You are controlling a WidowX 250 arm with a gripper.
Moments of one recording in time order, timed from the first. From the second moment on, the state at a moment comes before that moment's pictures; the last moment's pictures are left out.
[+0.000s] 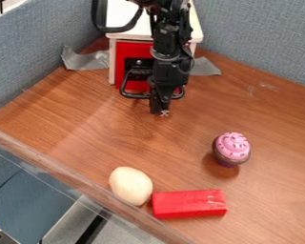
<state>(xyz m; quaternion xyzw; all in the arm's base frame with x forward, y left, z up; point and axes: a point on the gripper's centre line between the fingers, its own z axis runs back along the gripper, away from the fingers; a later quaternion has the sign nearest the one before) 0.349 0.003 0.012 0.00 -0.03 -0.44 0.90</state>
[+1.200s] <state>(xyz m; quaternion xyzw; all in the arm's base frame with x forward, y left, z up) 0.319 -0.021 0.011 0.00 -0.03 -0.48 0.88</state>
